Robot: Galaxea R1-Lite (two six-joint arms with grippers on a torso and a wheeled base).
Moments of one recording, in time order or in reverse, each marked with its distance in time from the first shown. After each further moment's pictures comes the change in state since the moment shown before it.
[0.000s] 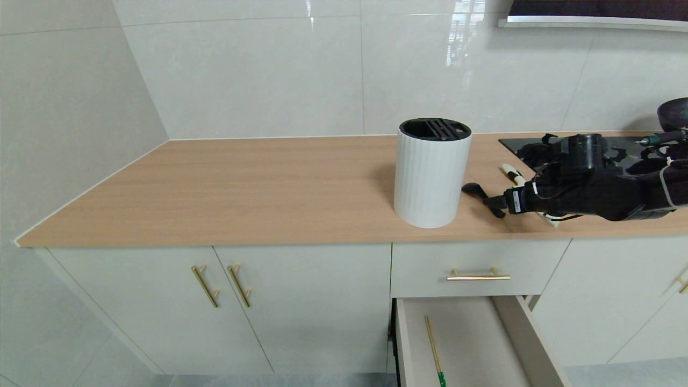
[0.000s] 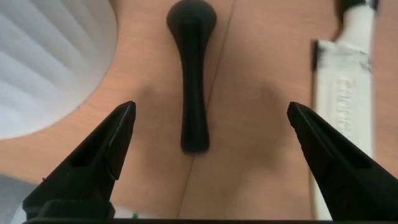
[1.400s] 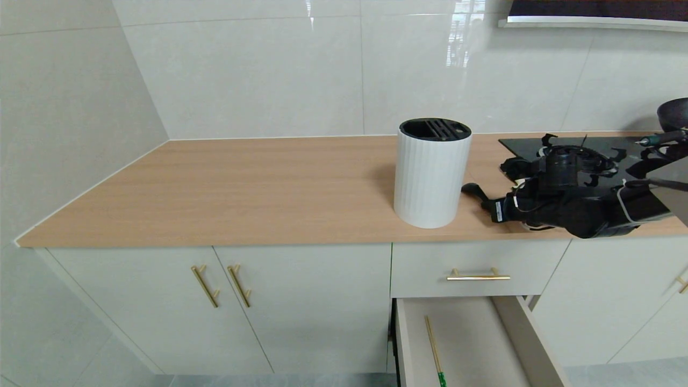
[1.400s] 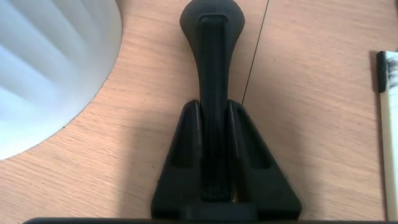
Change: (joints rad) left arm 0.000 0.000 0.000 0.000 0.000 0.000; right arm 0.024 0.126 0.001 -0.169 0.026 0.009
